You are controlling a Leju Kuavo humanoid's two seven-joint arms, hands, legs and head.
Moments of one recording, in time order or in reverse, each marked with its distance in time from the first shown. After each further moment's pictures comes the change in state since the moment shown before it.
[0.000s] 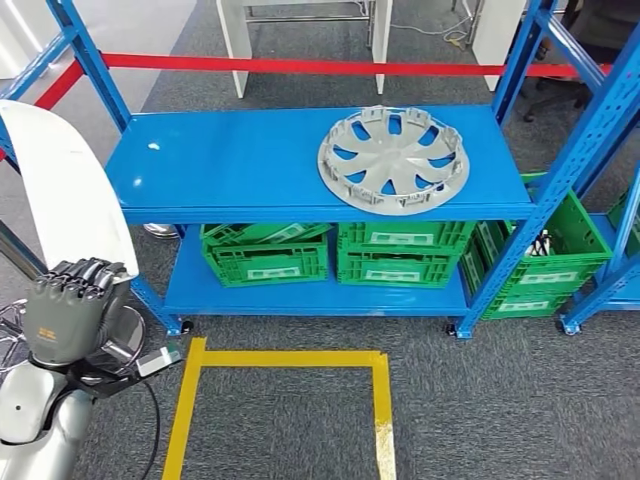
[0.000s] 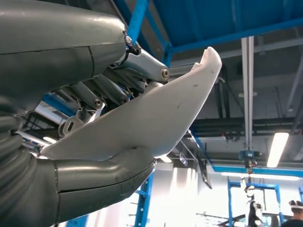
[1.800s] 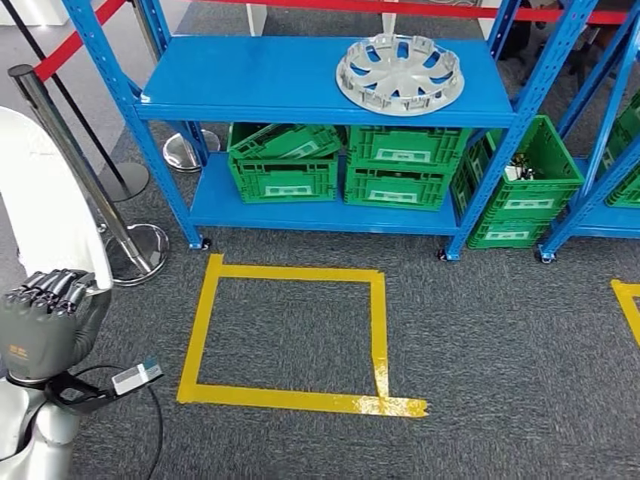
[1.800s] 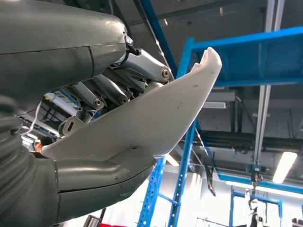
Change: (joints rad) left arm 0.044 -0.127 0.173 -0.064 0.166 0.000 -0.281; right arm 0.013 0.001 -0.048 -0.059 -0.026 -0.142 0.007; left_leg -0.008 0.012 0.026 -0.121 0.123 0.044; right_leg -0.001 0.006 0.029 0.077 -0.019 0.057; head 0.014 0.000
